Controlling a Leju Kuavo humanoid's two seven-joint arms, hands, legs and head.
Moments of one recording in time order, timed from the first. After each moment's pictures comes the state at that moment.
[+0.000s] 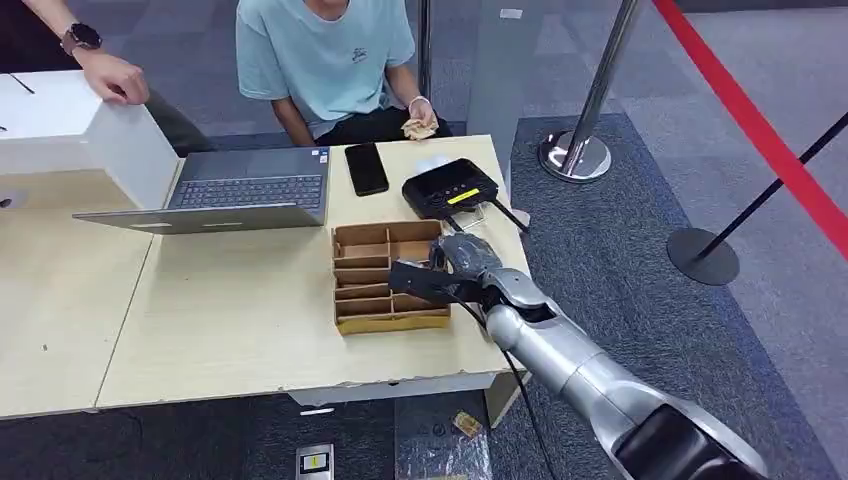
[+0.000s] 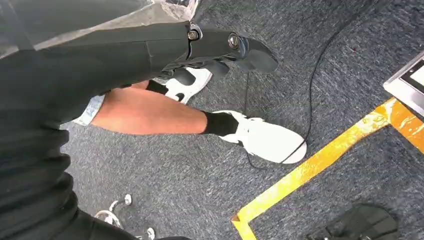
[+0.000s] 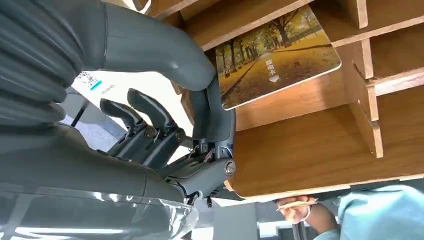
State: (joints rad) left arm -0.12 0.01 -1.15 -0.23 0.38 0.19 0.06; right arm -0.69 -0.09 0.75 -0.90 0.60 -0.18 0.23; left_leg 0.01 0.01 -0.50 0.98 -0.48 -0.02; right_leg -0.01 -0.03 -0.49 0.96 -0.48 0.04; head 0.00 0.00
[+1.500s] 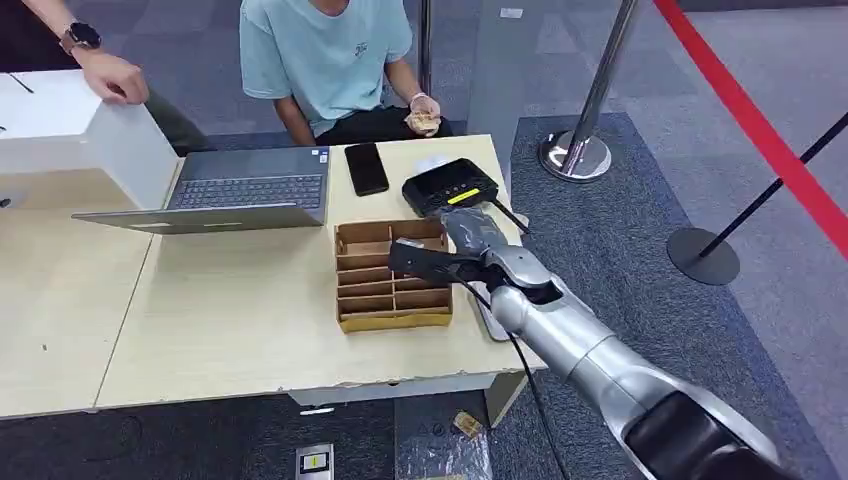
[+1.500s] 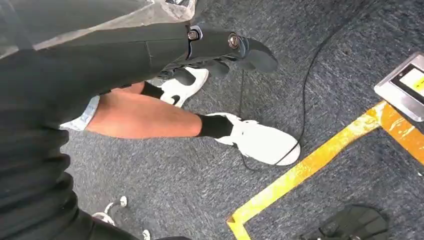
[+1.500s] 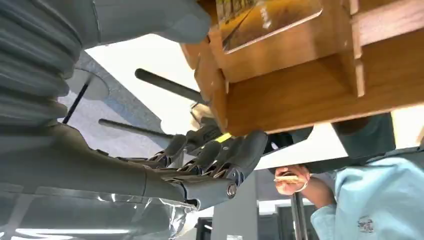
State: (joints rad) left arm -0.14 0.00 -1.15 -0.23 0.37 0.19 0.05; right arm -0.74 -0.12 0.77 -0.98 0.63 -0.13 0.27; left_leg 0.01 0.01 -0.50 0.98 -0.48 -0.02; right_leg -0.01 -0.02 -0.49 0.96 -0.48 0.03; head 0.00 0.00
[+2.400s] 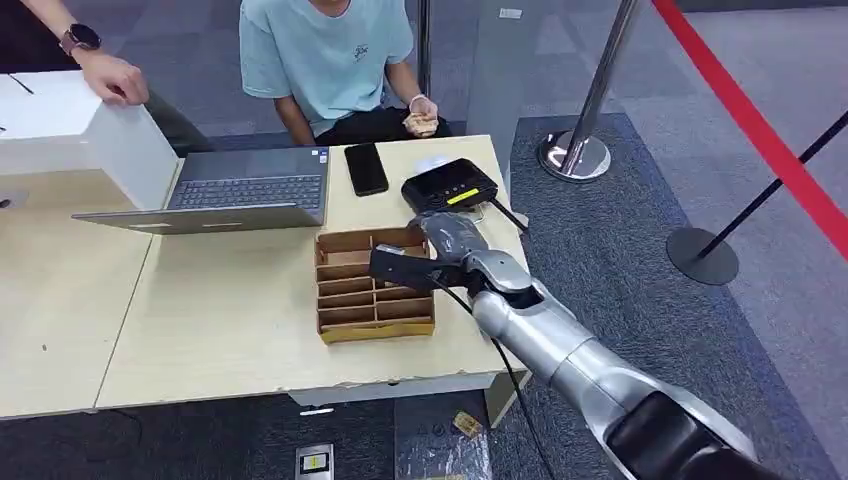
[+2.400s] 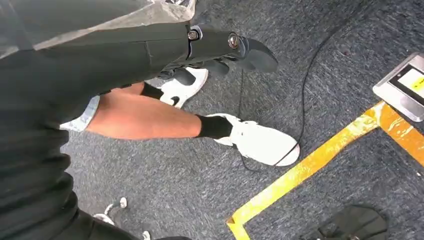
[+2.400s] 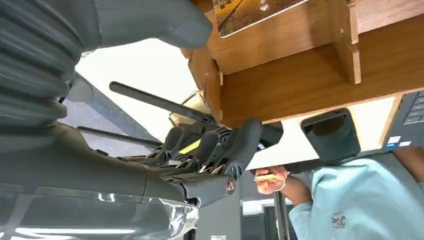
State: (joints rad) left arm -0.14 0.00 -1.15 -0.23 0.37 0.19 0.06; right arm -0.75 -0.06 0.77 -0.94 0.64 -0.15 0.25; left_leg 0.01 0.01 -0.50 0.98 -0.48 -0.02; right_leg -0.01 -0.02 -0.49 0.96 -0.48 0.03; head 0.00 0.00
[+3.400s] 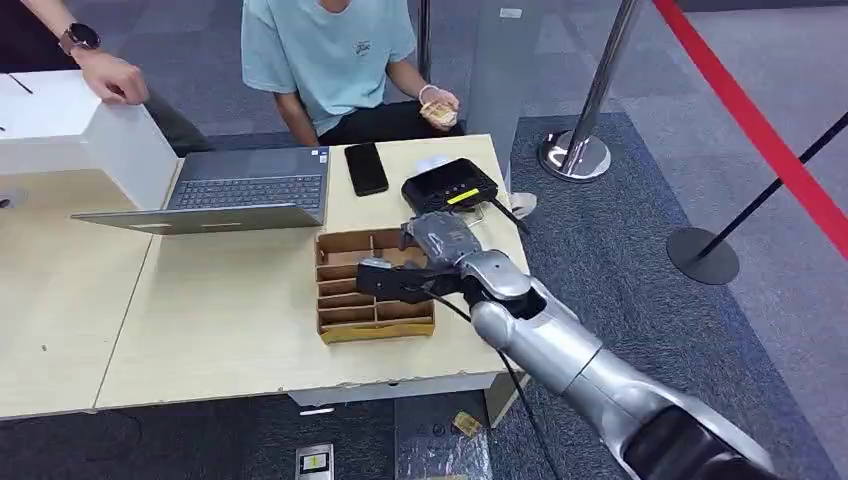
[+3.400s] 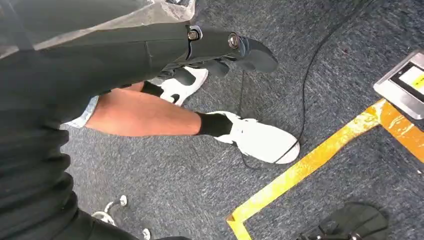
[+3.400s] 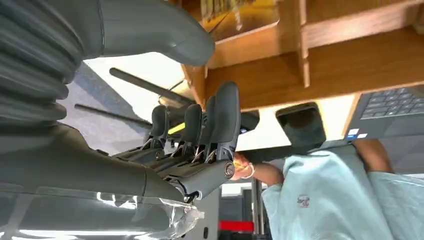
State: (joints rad) left arm -0.13 0.00 -1.15 -0.23 0.37 0.19 0.05; right arm -0.70 -0.11 0.81 -1.18 0.69 -0.07 0.30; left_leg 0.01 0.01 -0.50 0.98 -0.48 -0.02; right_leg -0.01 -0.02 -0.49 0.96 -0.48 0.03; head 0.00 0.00
